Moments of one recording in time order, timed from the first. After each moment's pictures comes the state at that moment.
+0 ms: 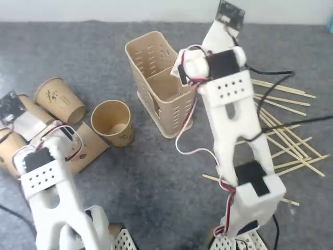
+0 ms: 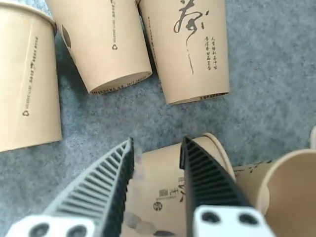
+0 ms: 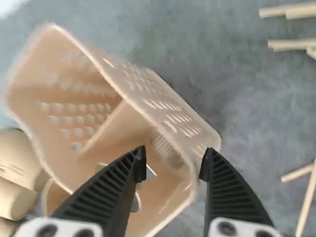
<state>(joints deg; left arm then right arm) -34.5 -42.6 58.4 50.8 20.1 -24.5 13.3 -38.2 94.0 -41.4</state>
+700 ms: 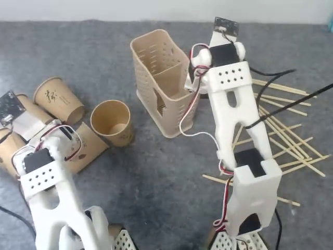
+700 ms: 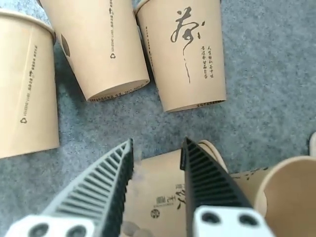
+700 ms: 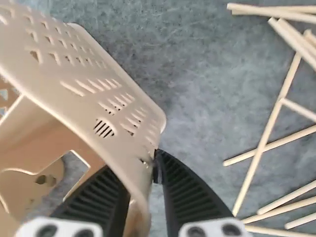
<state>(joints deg) -34.5 -42.6 58.7 49.1 20.1 -18.4 22.6 -38.8 100.1 -28.2</state>
